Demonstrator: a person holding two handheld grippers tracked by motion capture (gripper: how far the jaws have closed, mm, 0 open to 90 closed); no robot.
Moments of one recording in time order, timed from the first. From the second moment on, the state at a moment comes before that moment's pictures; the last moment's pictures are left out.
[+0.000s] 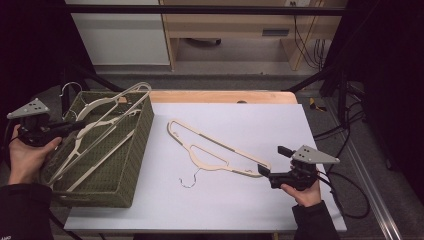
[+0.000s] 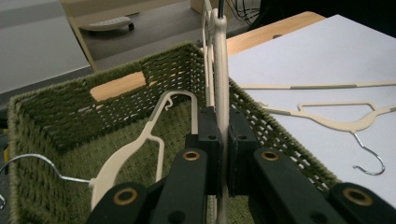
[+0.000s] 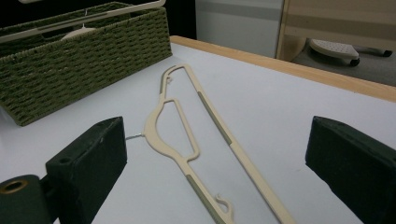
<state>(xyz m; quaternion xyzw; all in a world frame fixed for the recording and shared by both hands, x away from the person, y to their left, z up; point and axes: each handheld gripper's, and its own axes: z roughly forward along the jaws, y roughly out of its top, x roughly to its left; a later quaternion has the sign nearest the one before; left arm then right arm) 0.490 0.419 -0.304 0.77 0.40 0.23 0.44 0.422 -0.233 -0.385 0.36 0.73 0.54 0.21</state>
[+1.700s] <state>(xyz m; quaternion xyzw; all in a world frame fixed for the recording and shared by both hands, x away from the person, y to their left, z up) 0.511 0.435 -0.397 0.73 0.58 0.22 0.28 0.424 -0.229 -0.388 0.36 0.74 0.53 0.20</state>
